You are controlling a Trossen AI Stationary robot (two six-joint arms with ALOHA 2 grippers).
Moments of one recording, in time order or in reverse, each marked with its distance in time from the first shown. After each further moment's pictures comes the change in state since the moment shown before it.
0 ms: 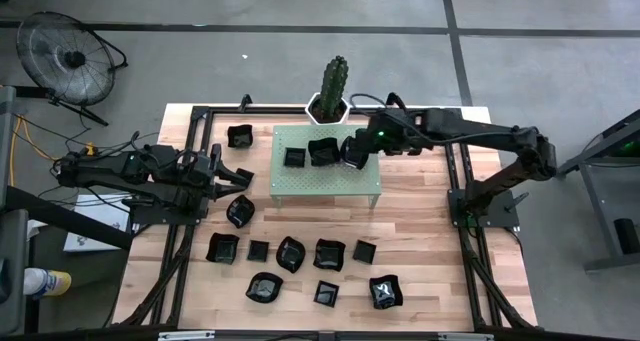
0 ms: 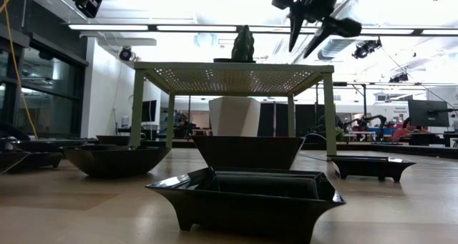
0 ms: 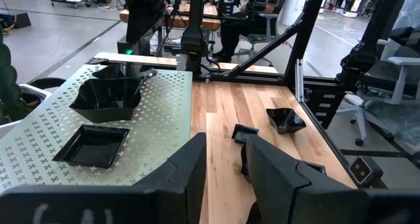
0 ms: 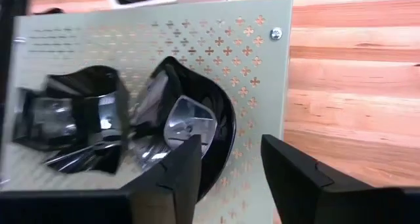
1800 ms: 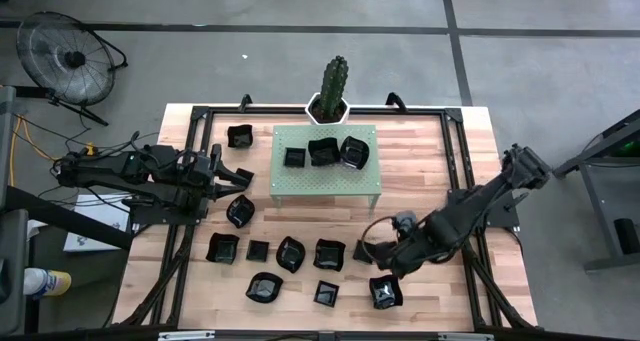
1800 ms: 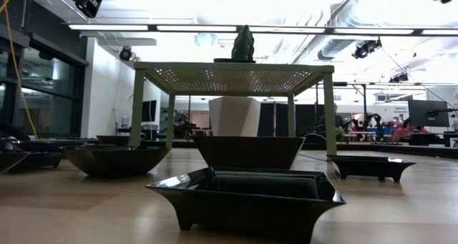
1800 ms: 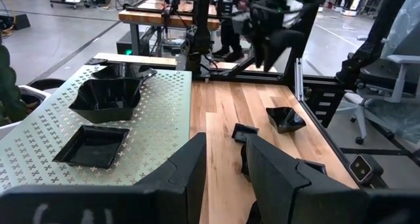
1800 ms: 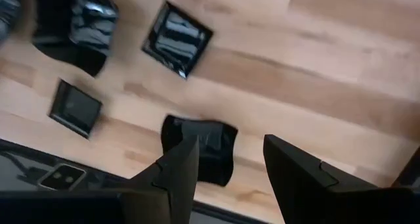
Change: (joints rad) left arm 0.000 -0.001 0.000 -0.001 0.003 0.008; right arm 0.829 0.153 0.000 -0.177 -0.210 0.677
